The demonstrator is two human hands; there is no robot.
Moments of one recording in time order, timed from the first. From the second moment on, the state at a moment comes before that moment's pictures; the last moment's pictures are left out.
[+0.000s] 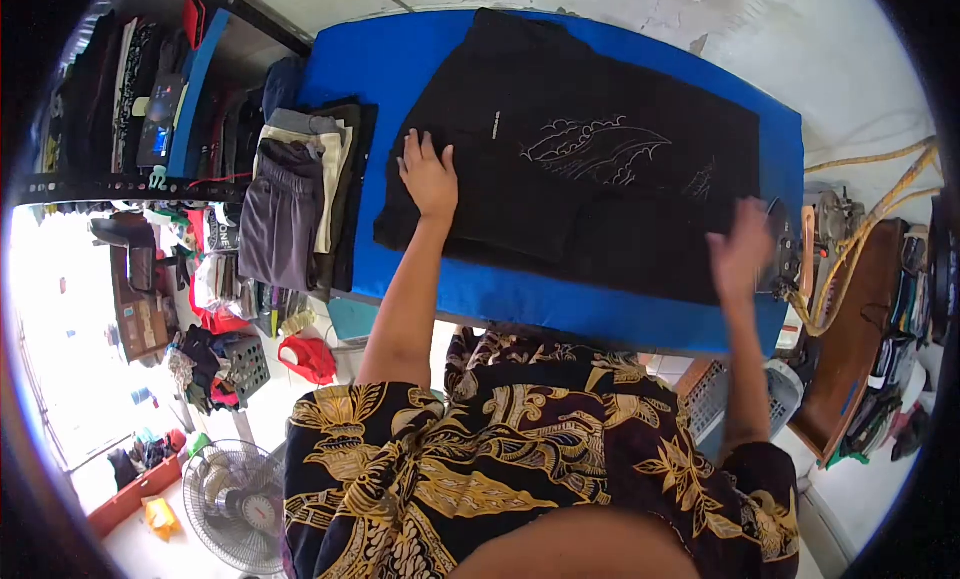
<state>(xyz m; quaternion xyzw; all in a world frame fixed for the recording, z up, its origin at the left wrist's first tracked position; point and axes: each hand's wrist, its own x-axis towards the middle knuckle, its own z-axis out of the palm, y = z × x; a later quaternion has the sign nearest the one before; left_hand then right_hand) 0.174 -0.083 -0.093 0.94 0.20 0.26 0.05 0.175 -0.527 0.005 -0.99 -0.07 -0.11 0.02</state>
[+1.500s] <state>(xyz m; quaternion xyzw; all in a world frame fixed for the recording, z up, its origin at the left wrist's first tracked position) 0.051 -0.030 -0.047 0.82 0.31 0.32 0.36 0.153 -0.229 0.008 -0.79 -0.46 0.36 0.20</state>
